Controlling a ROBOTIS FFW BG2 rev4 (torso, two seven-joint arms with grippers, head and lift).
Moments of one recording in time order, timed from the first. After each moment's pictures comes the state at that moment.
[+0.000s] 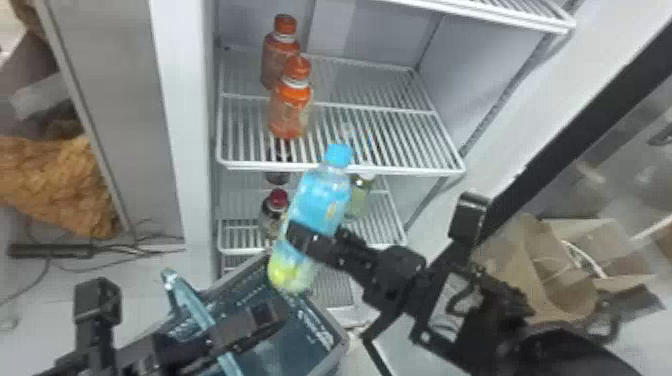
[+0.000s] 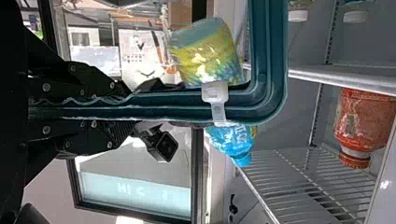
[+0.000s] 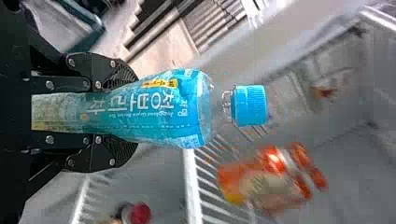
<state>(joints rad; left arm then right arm) 0.37 0.11 0.01 -1.80 1.32 1.23 -0.66 0.54 -0.12 -0.15 -2.39 -0.47 0.85 0.61</state>
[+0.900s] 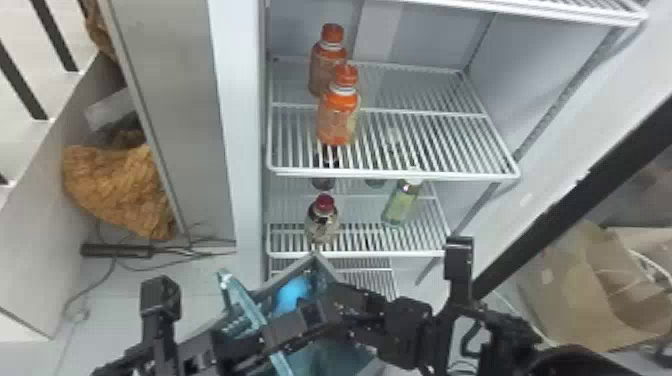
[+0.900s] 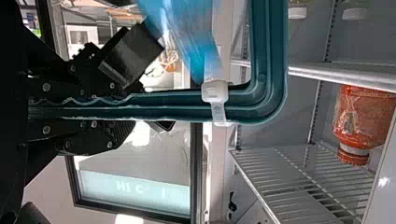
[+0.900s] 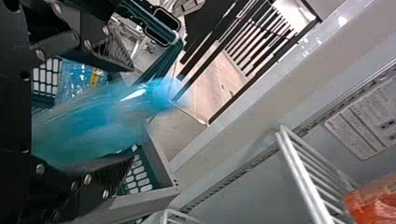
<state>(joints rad) 0.37 0.12 0.00 -1.80 1.33 1.23 -0.66 0.52 -0.17 -0.05 -2.26 -0.45 0.94 0.67</state>
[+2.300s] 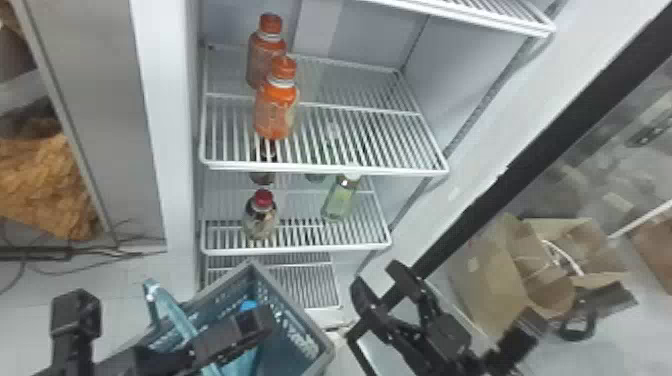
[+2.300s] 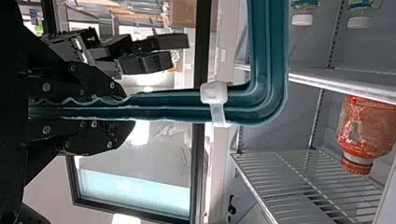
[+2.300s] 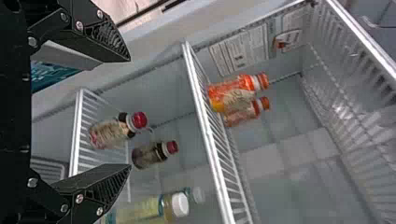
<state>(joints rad) 0.40 0.11 0.00 -1.80 1.33 1.23 -0.65 0.82 -0.14 -0.22 -2.00 -0.49 -0.08 0.65</state>
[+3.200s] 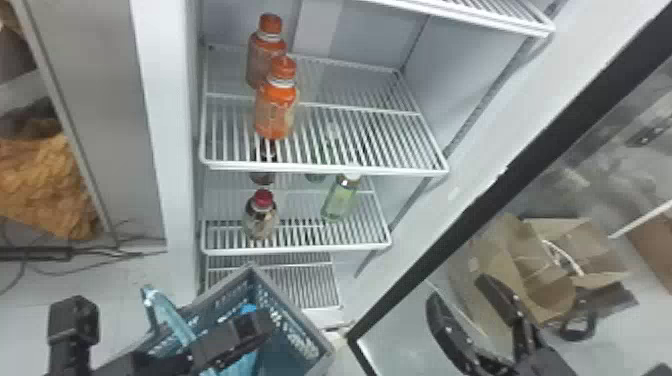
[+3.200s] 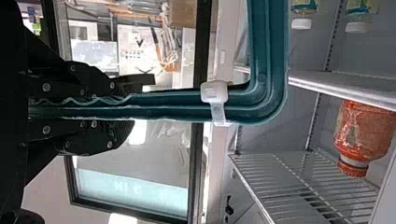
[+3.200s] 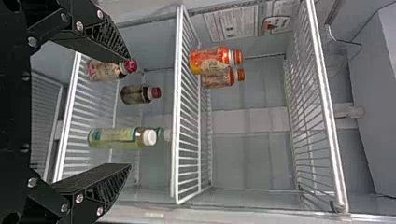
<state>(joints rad) 0.41 0.11 0.01 -1.80 1.33 1.23 -0.65 1.10 -0.03 -0.42 -2.27 -0.37 -0.19 0.56</state>
